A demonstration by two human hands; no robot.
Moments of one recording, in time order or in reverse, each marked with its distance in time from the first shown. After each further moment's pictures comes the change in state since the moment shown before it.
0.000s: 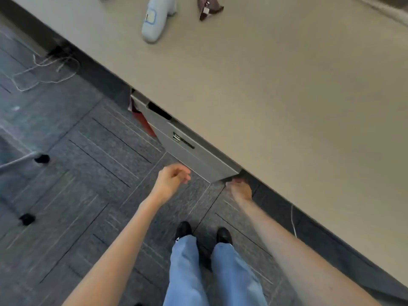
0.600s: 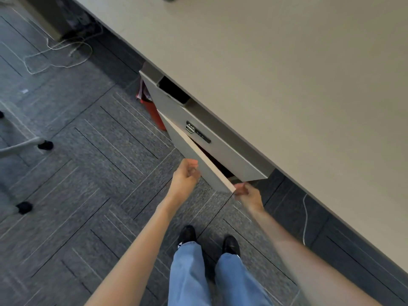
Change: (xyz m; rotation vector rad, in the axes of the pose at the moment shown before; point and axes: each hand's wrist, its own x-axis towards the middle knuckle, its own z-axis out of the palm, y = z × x) left_hand 0.038 -0.047 0.030 -0.134 0.135 -0.088; right_hand 0.065 0.043 0.033 -0.010 -0.124 -0.196
